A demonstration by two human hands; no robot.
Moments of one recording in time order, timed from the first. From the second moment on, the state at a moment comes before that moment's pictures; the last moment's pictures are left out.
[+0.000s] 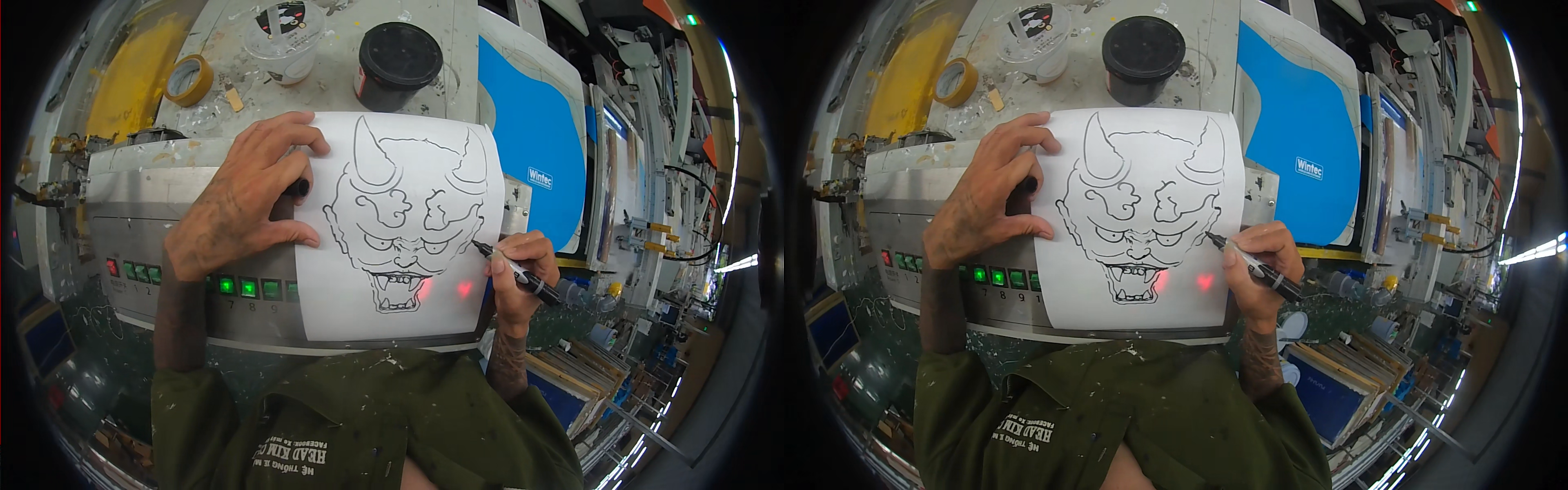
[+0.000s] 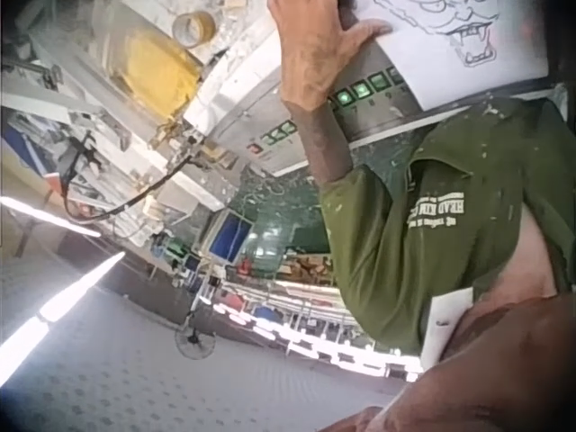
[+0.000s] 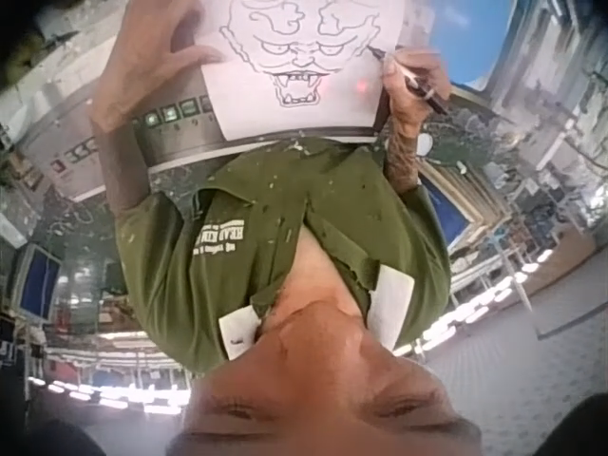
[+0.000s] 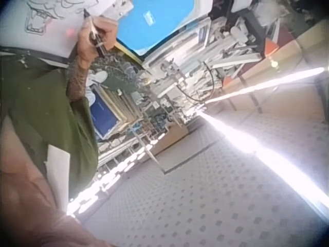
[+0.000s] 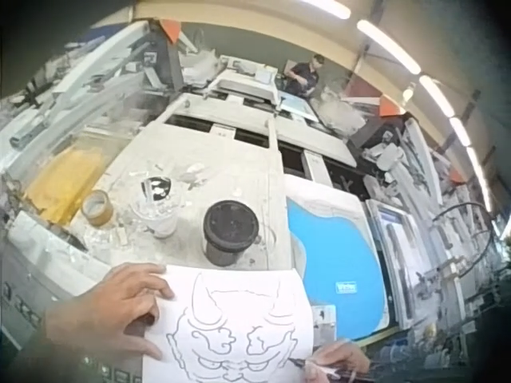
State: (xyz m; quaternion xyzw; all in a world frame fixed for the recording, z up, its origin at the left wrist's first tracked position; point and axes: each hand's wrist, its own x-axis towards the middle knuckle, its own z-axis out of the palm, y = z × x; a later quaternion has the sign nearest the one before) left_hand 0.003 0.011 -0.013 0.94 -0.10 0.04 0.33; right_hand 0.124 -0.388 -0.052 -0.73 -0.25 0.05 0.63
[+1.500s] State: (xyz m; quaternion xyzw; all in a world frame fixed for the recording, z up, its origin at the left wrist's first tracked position) left_hand 0.003 0.011 -0.021 0.94 -0.12 0.08 0.32; right_hand 0.101 -0.355 -0.031 -0.70 -0.22 0.18 0.66
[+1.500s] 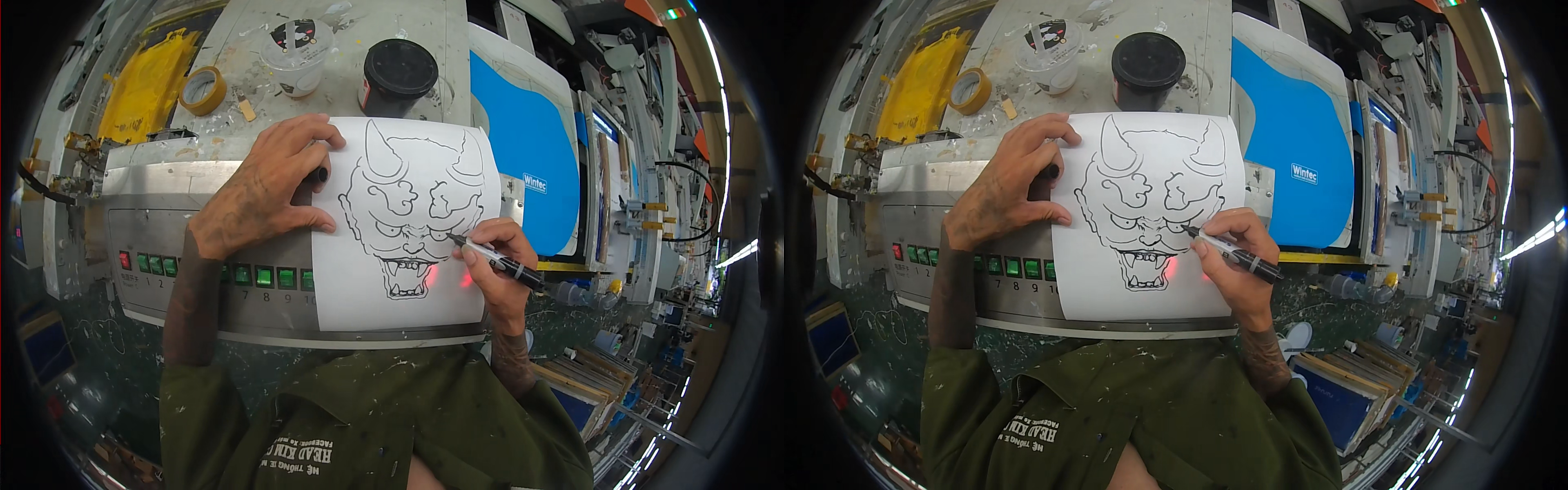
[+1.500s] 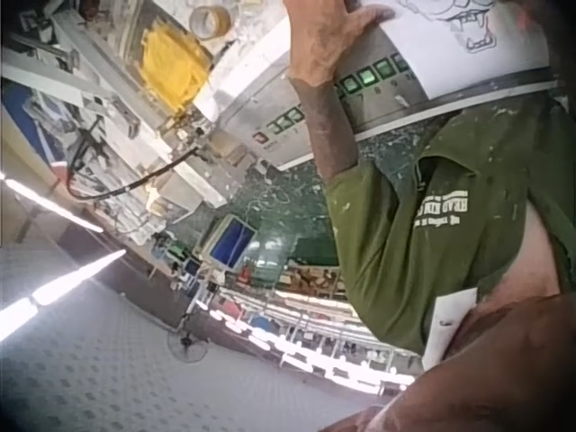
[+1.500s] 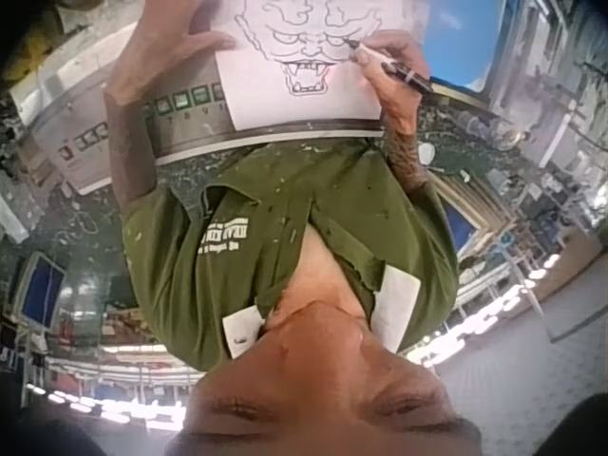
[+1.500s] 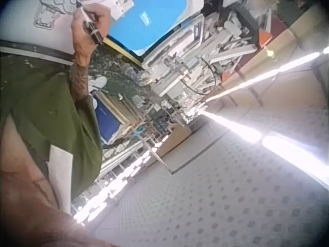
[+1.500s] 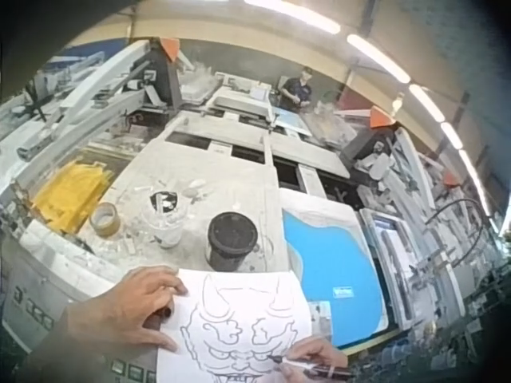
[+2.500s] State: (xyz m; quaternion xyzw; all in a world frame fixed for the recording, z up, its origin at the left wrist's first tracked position) left_hand 0.006 0.010 -0.014 0.94 -0.09 0.04 0.32; right_hand 0.090 -0.353 -0.044 -0.80 -0.31 0.05 0.52
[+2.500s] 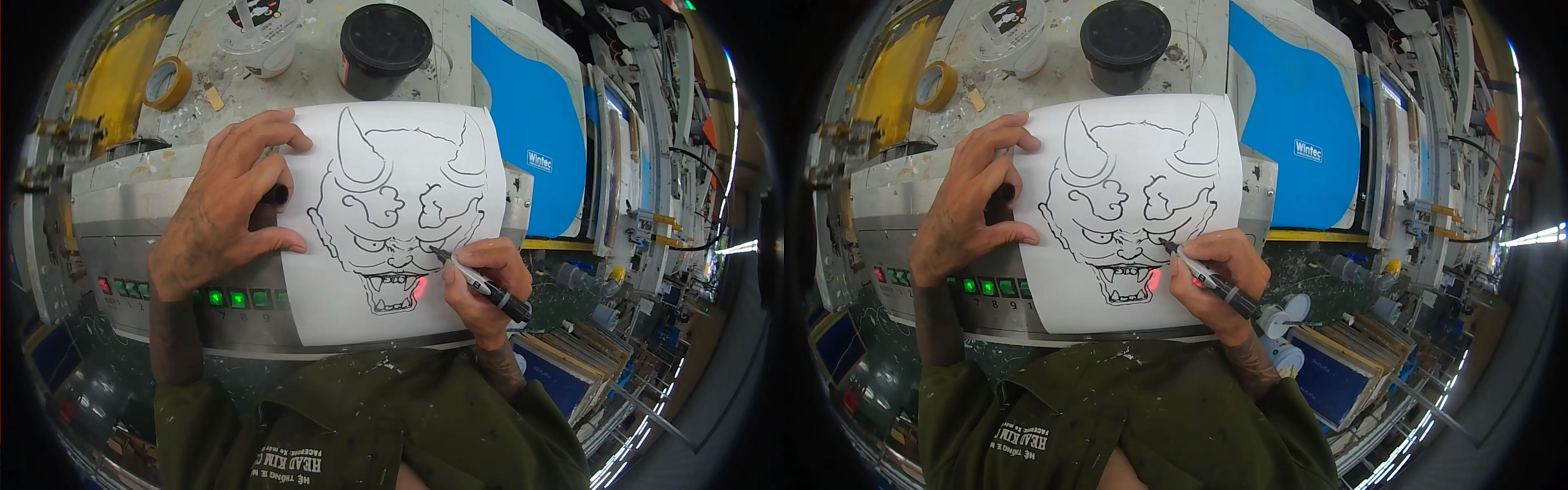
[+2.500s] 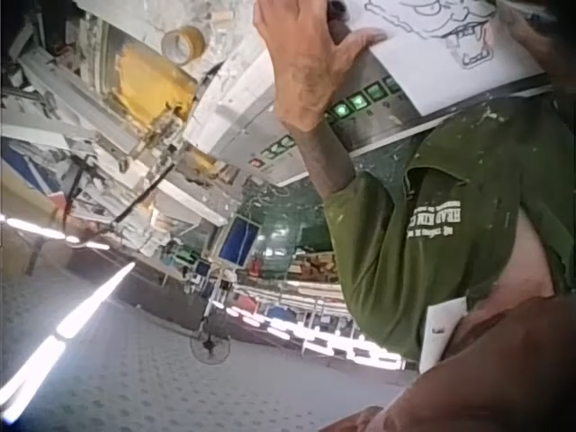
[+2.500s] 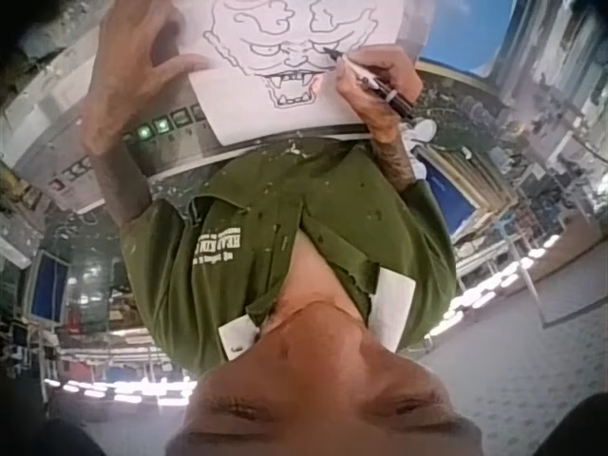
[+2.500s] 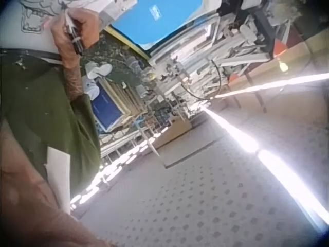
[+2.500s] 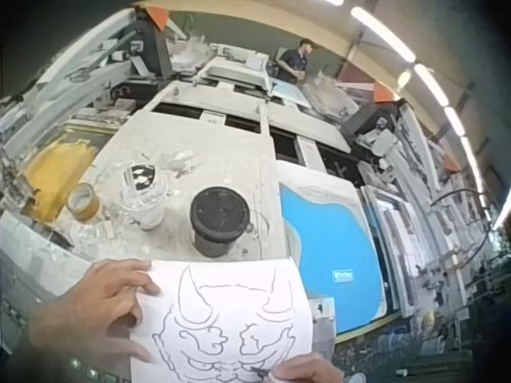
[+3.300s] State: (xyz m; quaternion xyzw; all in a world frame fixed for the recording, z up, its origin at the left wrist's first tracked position) left_hand 0.006 0.010 -0.017 0.94 -0.08 0.04 0.32; right_hand 0.087 -0.367 -0.054 -0.78 -0.21 0.03 0.60
